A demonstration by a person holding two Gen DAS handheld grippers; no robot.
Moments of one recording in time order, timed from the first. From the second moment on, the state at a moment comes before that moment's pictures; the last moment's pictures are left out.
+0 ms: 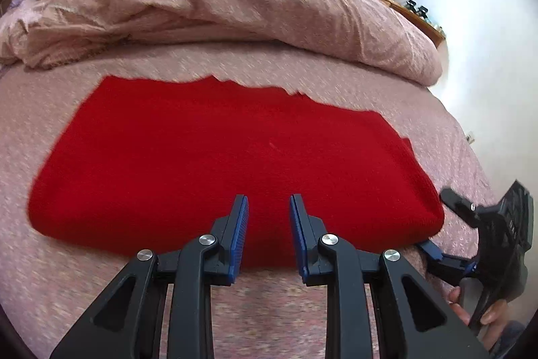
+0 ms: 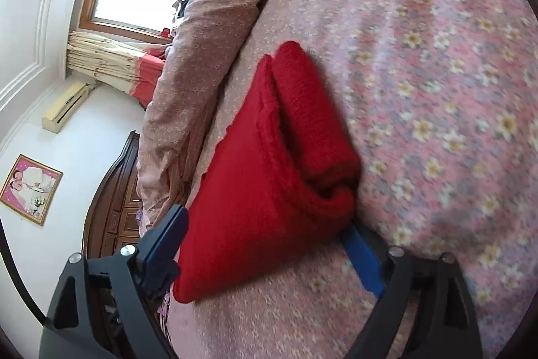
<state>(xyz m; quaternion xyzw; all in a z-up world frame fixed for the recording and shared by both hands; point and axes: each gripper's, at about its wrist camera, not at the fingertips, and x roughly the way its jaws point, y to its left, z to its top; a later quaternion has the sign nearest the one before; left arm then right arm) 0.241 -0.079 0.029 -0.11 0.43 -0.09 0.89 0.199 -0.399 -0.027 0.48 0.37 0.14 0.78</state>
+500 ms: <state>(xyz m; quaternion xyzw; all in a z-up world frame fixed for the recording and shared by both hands) 0.260 -0.085 0.027 -0.12 0.42 -0.10 0.89 0.235 -0.395 -0.026 0.50 0.36 0.15 0.77</state>
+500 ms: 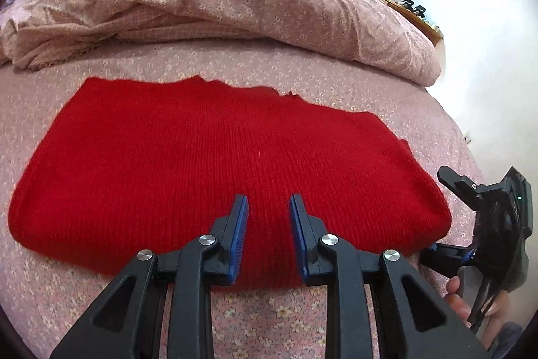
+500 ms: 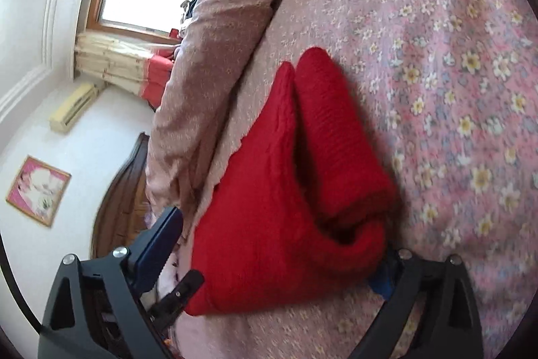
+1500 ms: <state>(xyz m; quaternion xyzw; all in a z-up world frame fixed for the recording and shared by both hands) 0.267 -0.058 -0.029 -0.27 0.43 -0.15 0.85 0.257 -0.303 0.085 0.27 0.33 0.18 0.89</state>
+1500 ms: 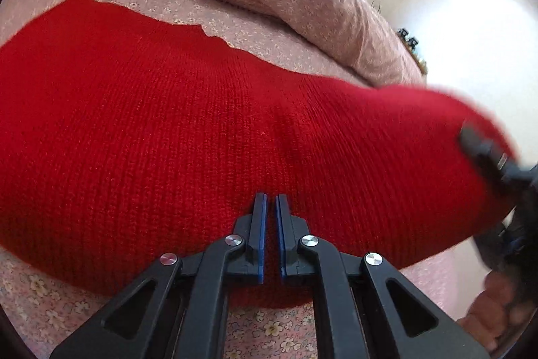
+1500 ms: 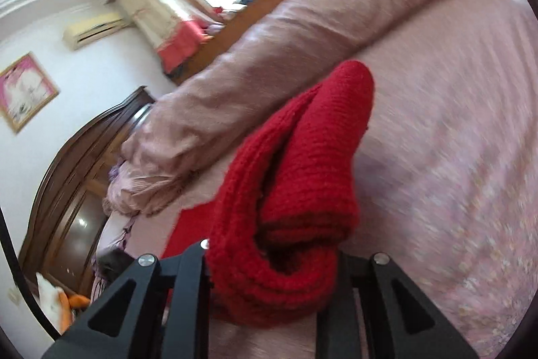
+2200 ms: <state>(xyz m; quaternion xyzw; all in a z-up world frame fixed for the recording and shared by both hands) 0.194 0.213 -0.023 -0.42 0.37 -0.02 0.83 0.241 -0.011 0.058 0.06 0.36 0.20 0.91</state>
